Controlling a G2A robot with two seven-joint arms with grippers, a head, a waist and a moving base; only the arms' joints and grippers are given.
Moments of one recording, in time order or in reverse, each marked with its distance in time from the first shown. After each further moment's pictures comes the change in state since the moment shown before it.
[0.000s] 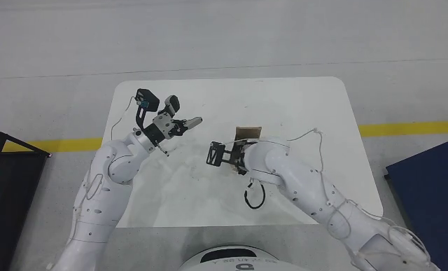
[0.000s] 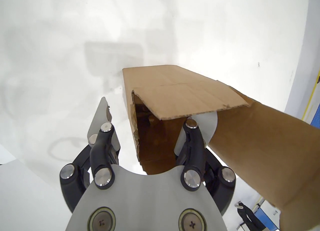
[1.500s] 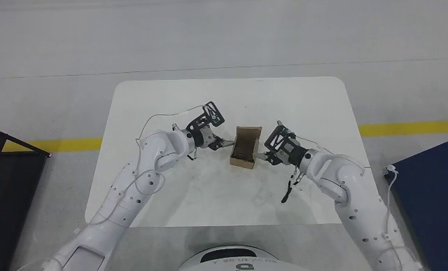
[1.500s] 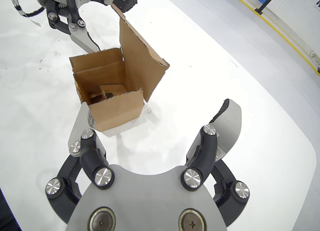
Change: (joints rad) left arm -0.215 -0.042 0.376 0.094 0.423 0.090 -0.183; right arm -0.450 0.132 0.564 -0.041 0.007 -0.100 -0.910
